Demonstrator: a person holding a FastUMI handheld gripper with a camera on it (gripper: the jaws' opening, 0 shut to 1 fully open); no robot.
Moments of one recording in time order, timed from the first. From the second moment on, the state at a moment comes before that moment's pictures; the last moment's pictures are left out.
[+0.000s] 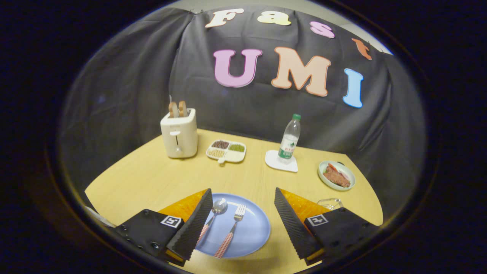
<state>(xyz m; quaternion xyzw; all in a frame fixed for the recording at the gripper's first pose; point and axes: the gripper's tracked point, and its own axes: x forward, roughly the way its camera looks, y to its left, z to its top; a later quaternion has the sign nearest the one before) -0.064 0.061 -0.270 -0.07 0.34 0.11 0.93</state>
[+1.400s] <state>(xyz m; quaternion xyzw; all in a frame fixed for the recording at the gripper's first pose) -0.131 0.039 -0.375 -0.09 0.53 0.11 0.84</state>
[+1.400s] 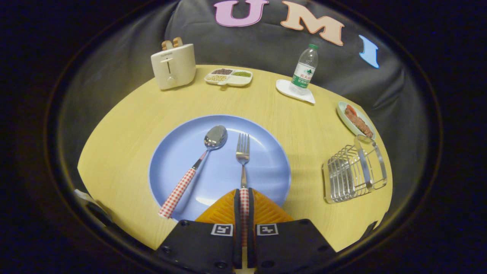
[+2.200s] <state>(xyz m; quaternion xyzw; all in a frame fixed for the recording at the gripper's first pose) -0.098 -0.049 -0.297 -0.07 0.54 0.16 0.82</state>
